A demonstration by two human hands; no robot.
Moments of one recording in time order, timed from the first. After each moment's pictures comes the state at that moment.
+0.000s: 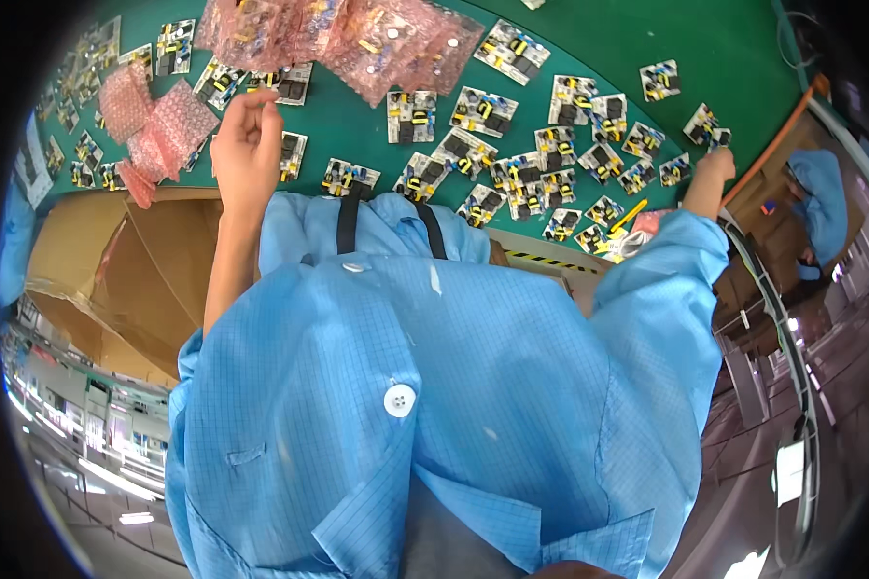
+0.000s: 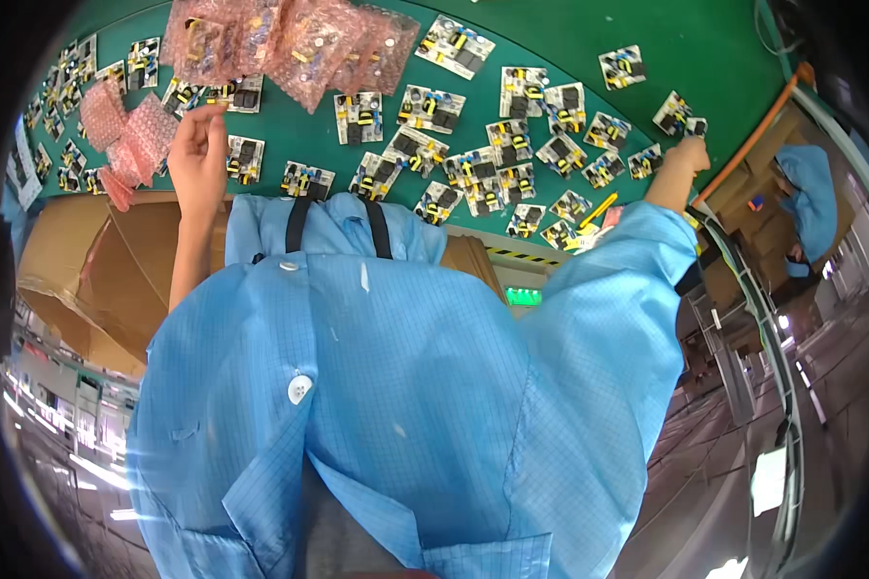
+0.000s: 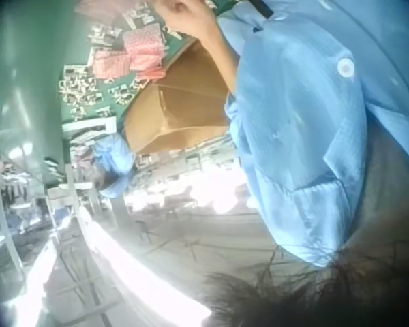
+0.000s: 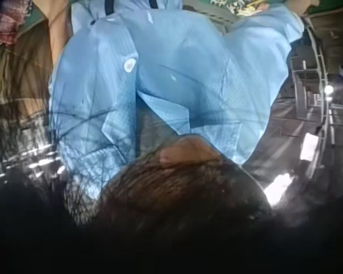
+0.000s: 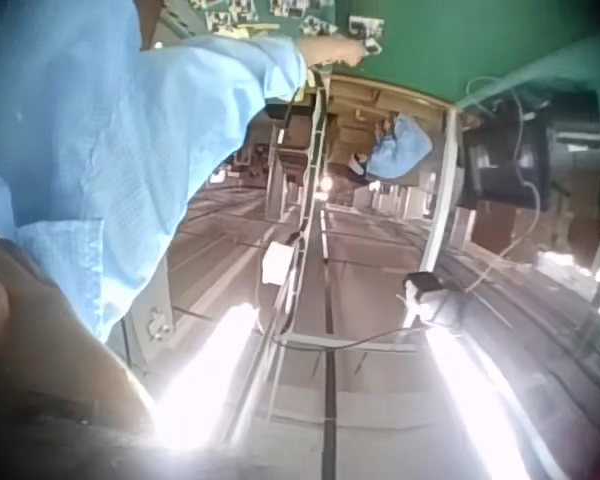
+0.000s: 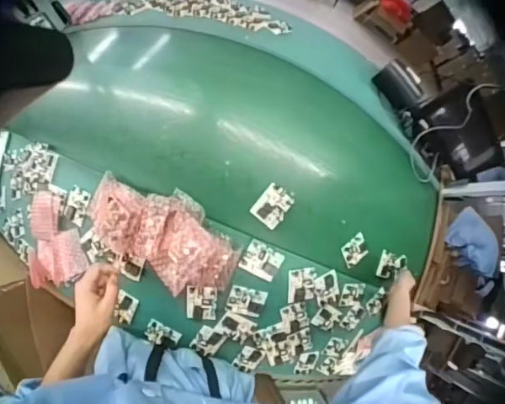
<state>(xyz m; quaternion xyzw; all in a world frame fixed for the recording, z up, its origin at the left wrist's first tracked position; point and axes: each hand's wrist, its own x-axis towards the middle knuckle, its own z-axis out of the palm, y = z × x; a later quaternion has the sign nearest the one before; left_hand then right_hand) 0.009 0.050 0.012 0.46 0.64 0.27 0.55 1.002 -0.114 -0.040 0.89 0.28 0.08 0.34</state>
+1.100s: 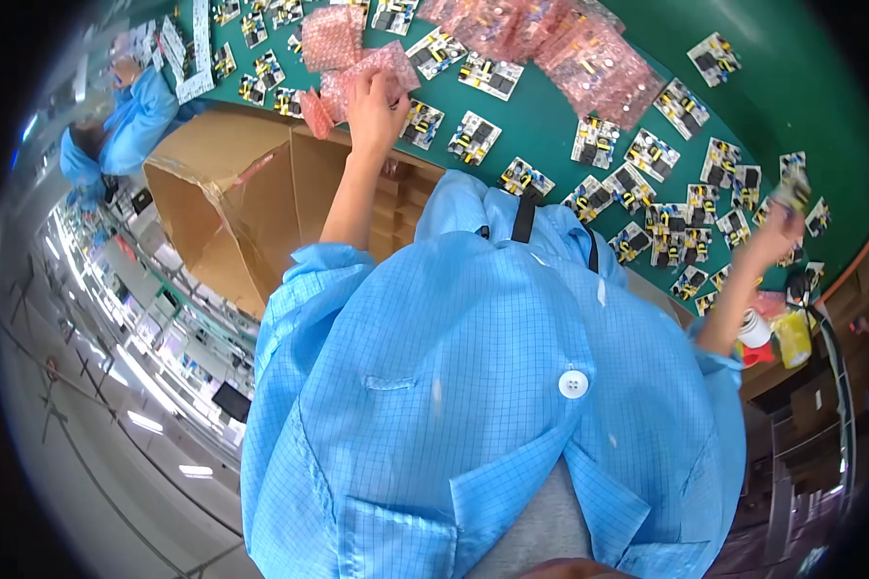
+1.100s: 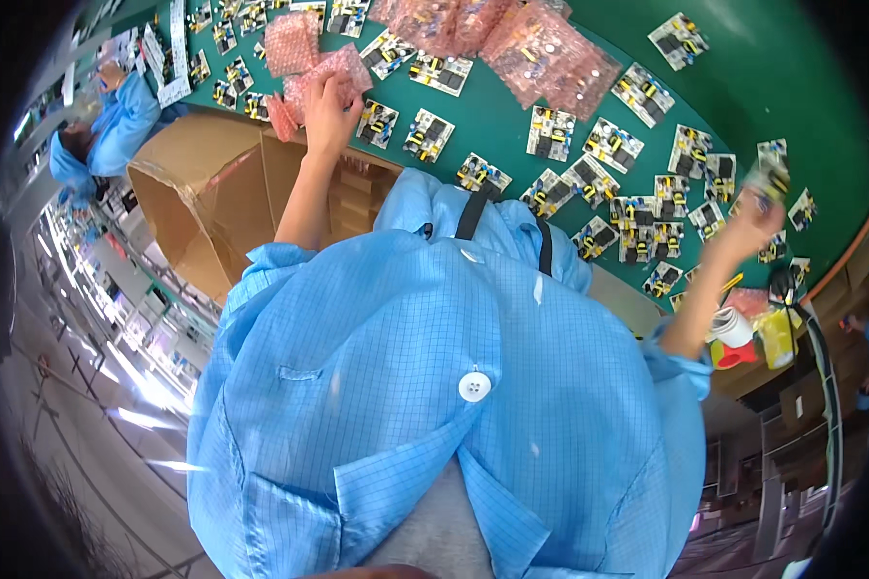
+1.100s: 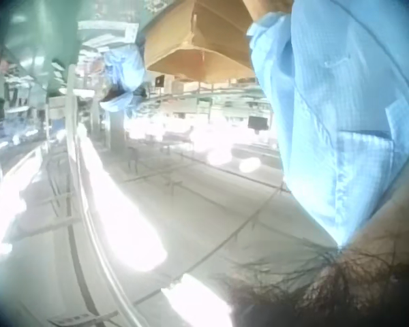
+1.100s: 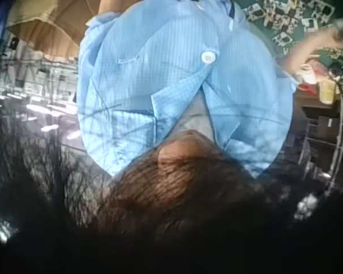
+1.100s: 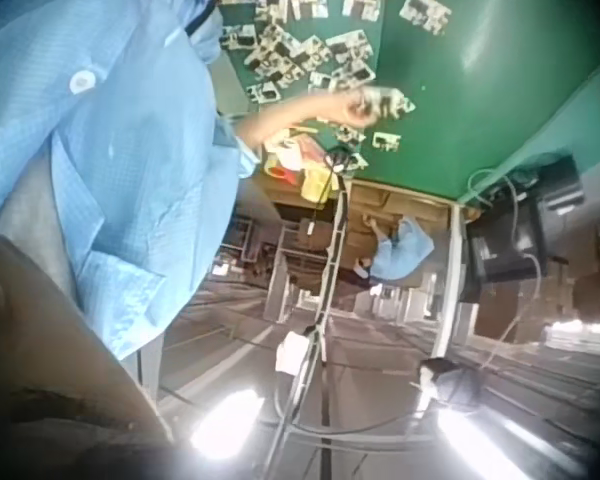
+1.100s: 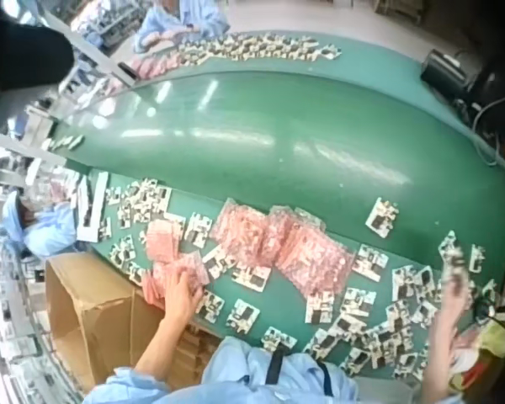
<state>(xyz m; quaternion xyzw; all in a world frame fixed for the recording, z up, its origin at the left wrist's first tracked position) -0.135 0.059 0.005 0.74 0.66 0.07 0.12 0.448 -0.035 0.026 0.80 0.29 -0.09 -0.52</state>
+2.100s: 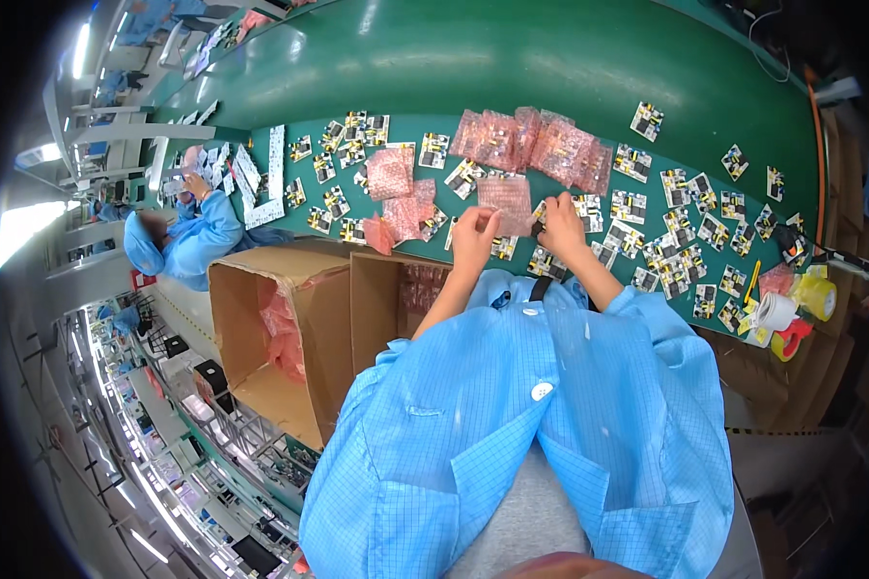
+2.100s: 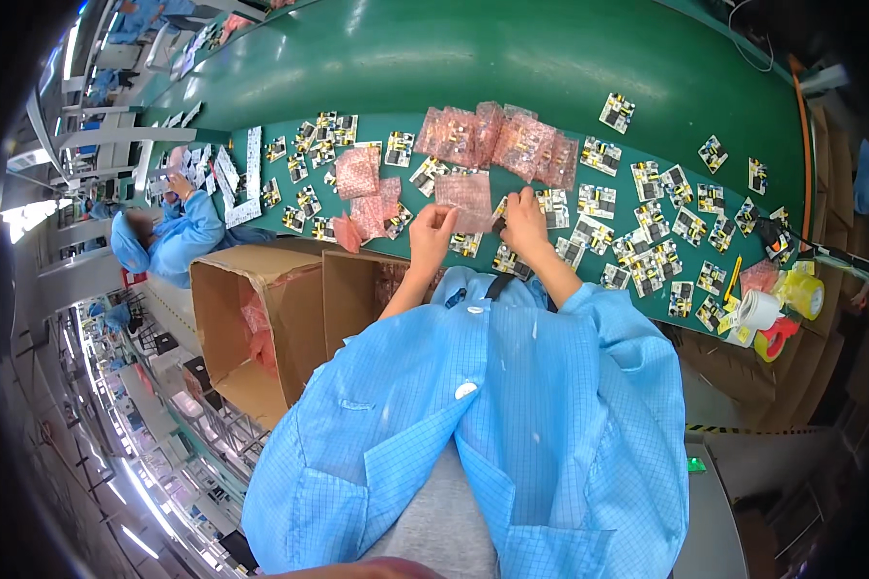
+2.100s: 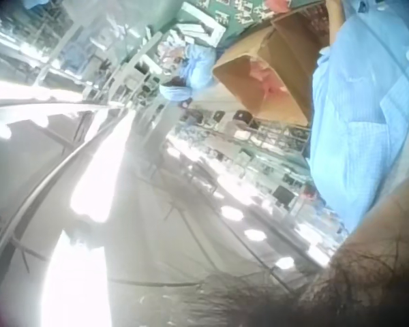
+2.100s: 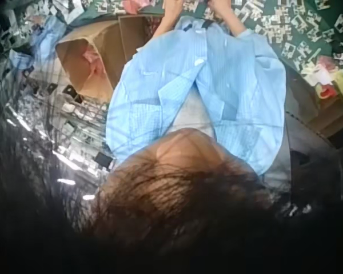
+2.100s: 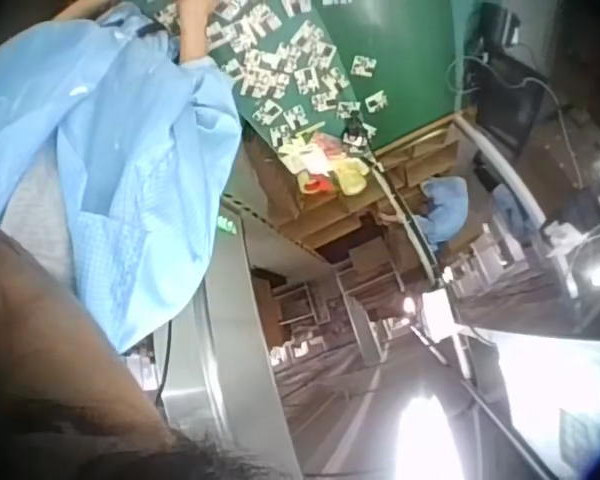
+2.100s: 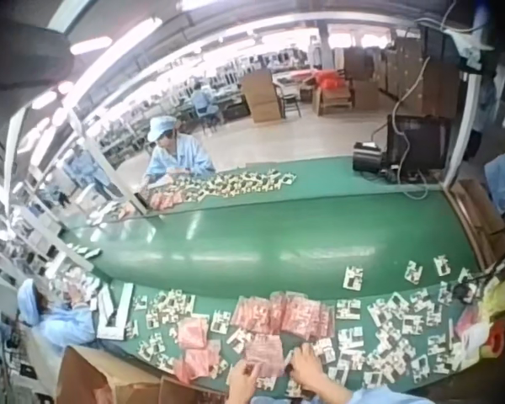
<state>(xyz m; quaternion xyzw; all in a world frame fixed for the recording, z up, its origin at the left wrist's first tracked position) -0.057 -0.002 0.056 0.64 0.59 0.31 0.39 0.139 -0.030 0.005 0.71 0.65 -0.26 -0.12</state>
